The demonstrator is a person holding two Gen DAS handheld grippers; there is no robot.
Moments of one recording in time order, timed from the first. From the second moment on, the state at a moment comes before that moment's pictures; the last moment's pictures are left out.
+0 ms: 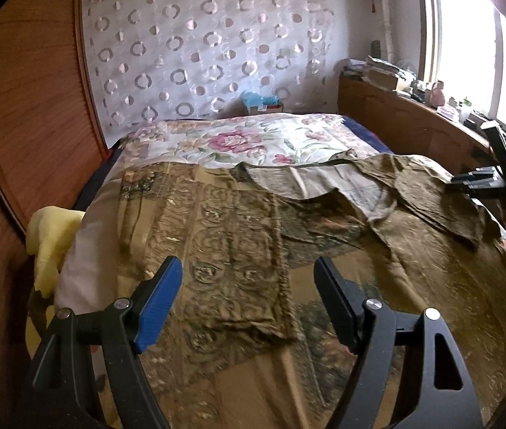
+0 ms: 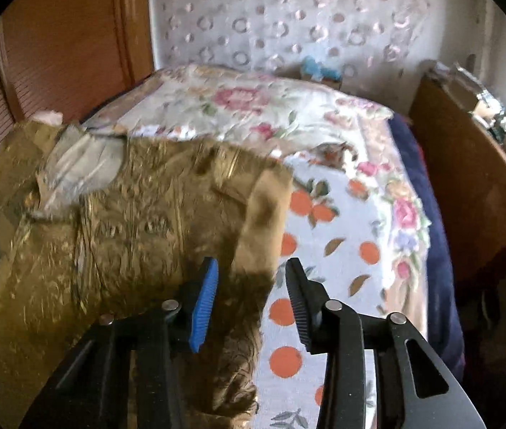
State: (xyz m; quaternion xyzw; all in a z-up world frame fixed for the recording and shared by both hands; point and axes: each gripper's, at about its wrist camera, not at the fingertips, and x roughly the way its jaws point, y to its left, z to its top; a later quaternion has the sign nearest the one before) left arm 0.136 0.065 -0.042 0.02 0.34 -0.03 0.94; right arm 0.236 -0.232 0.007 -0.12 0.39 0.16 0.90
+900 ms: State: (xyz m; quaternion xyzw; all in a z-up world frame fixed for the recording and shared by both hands) left arm 0.212 0.162 -0.051 0.02 0.37 0.03 0.93; right arm 0.285 -0.248 -0.007 -0.09 0.39 0.16 0.90
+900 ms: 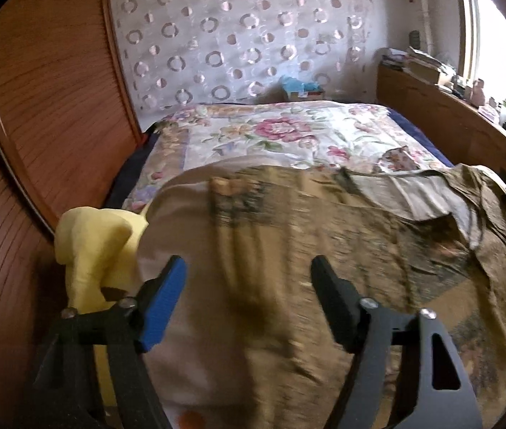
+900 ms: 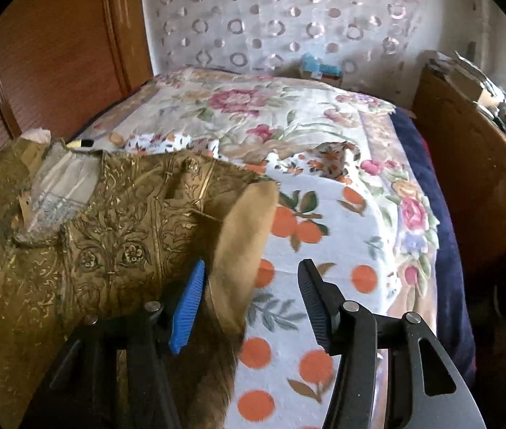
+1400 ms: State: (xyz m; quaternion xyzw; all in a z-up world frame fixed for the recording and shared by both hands) left arm 0.279 0.185 -0.067 -0.03 0.42 -0.01 0.91; right arm 0.301 -0.248 -0.017 -0.08 0.39 0.16 0.90
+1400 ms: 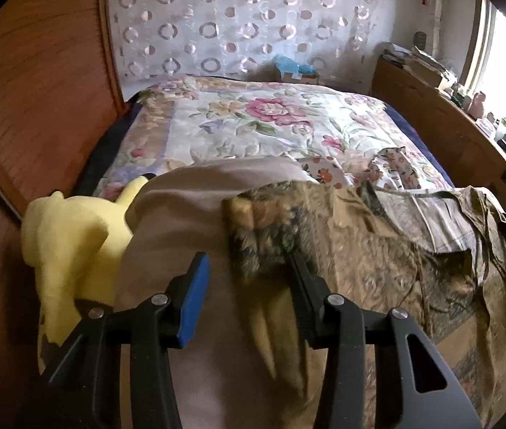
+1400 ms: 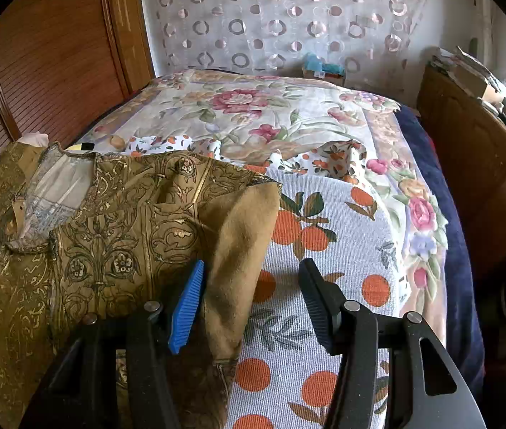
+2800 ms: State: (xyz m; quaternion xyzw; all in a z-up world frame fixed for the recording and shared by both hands) left arm 0.171 0.118 -0.023 0.00 0.33 -0.06 0.94; right arm 0.217 -0.227 0.033 -0.11 0.31 0.22 0.92
